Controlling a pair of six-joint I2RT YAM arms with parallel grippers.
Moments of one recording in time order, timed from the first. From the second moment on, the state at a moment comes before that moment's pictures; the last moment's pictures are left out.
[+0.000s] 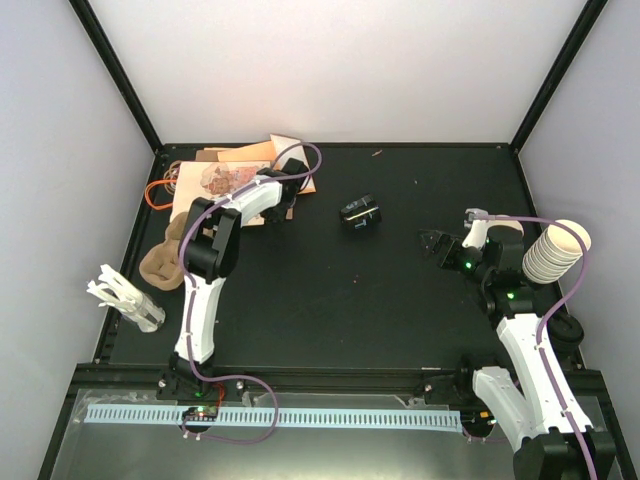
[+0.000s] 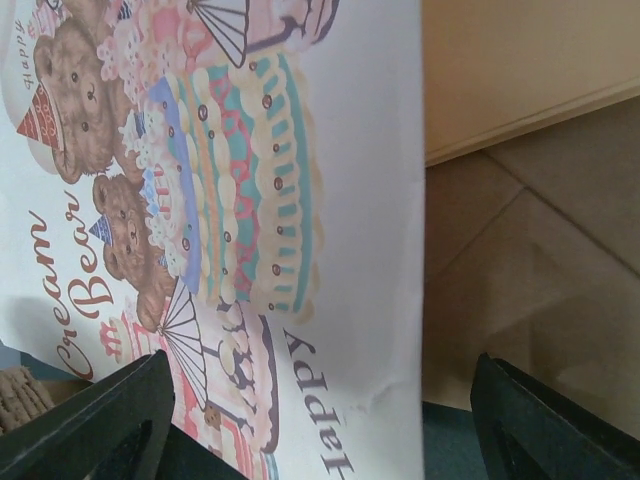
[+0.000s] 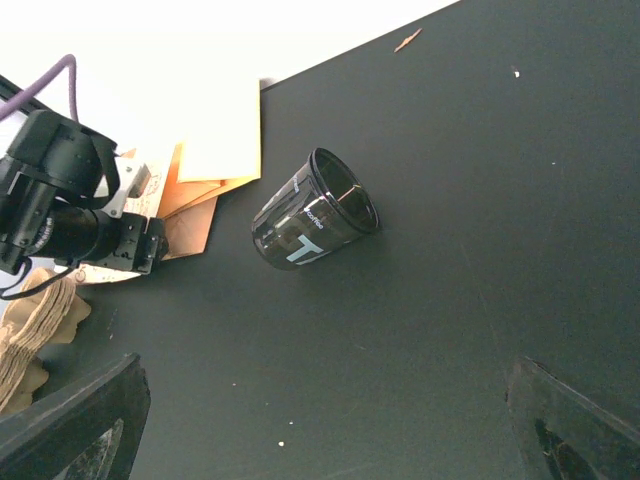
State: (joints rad) left arm -0.41 2.23 1.75 -0.87 -0.67 -0.26; right arm 0.06 0.77 0.59 -0.31 -0.40 0.43
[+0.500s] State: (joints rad) left arm -0.41 2.26 1.75 -0.87 -0.75 -0.25; right arm 0.06 0.77 0.59 -0.31 -0.41 0.43
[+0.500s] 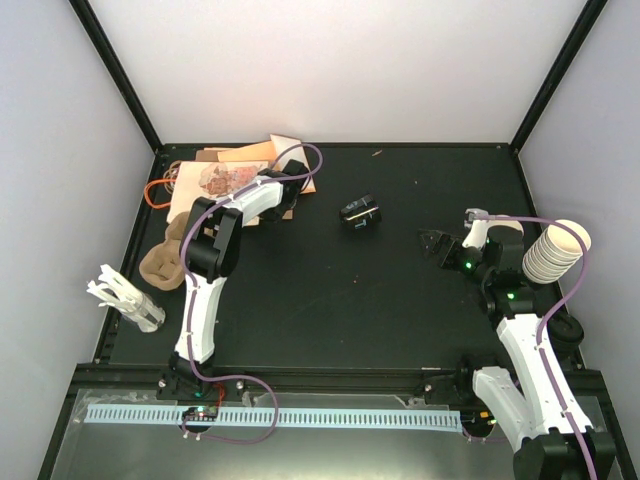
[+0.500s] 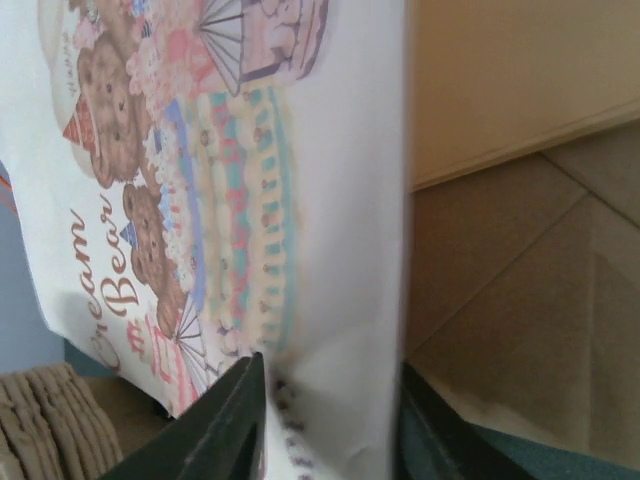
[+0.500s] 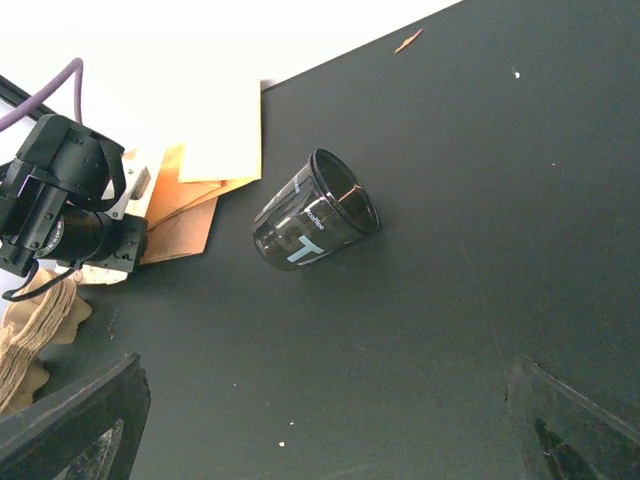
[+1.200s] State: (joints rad) left arm -0.46 1.93 1.74 -1.01 -0.77 -0.30; right arm 0.06 0.78 0.59 -0.31 -0.42 0.44
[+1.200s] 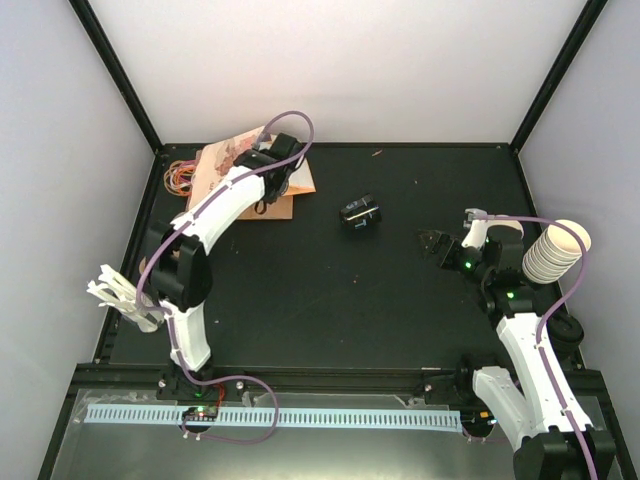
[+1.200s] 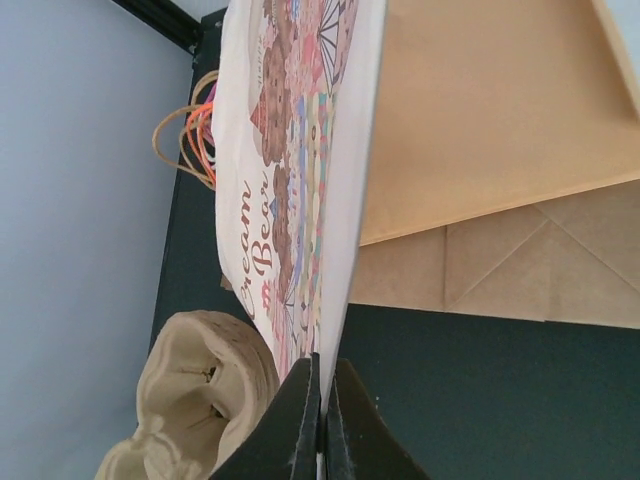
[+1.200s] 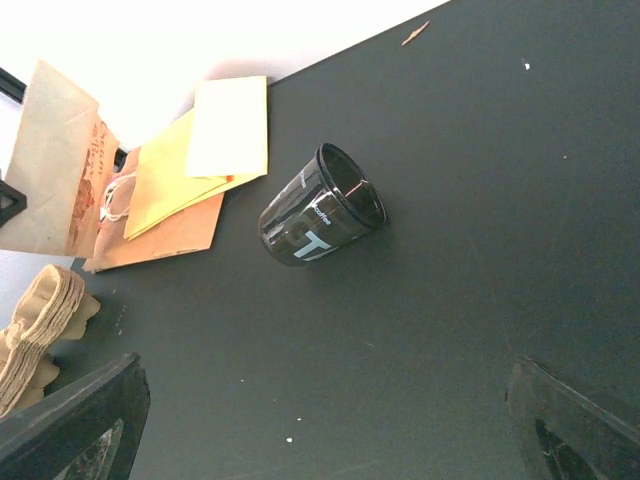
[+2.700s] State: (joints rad) left arm -0.47 0.94 1.30 -0.23 0.85 -0.75; right arm 0.06 0.66 0.62 0.05 -0.89 0.71
